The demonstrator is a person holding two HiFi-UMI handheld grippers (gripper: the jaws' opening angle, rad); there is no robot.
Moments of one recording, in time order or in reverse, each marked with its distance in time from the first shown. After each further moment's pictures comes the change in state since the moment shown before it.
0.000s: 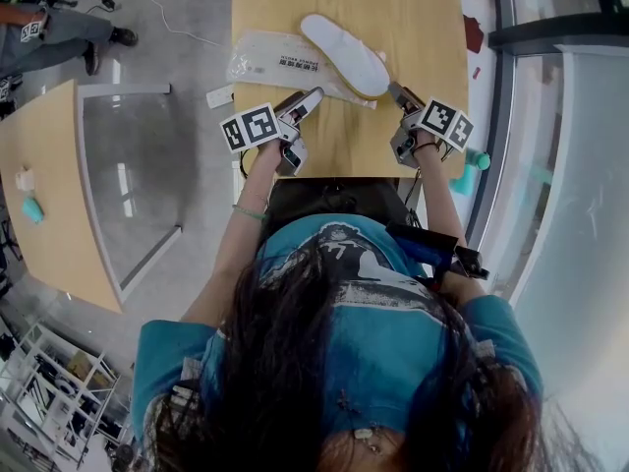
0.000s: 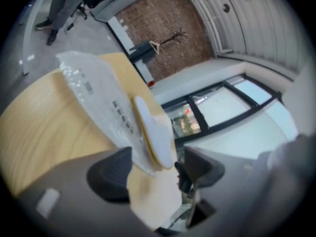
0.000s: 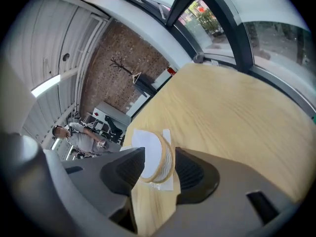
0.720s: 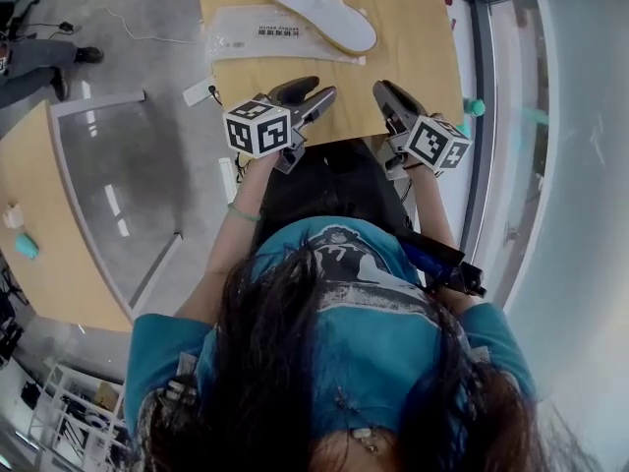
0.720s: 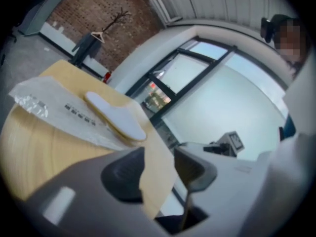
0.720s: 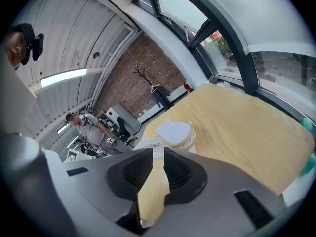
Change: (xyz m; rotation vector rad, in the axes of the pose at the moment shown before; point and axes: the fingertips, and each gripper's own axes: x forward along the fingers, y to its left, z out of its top) left arm -0.023 -0.057 -0.075 0.526 0.222 -0.227; right arm -0.085 0.067 -0.081 -0.209 -0.176 0.074
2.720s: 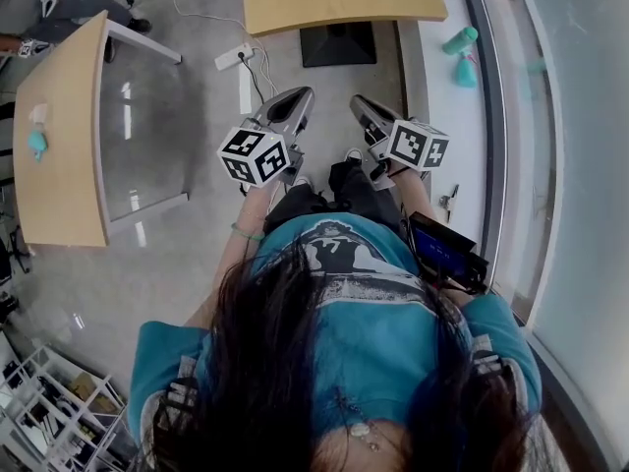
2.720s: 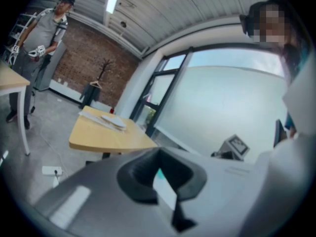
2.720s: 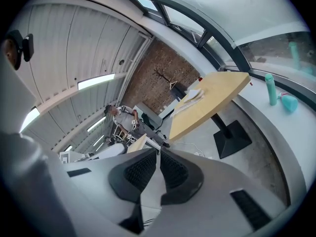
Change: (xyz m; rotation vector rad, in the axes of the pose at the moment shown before) left arm -0.214 -0.273 -0.252 0.311 -0.273 0.212; right arm -0.297 0.116 -0.279 0.015 0.007 0.237
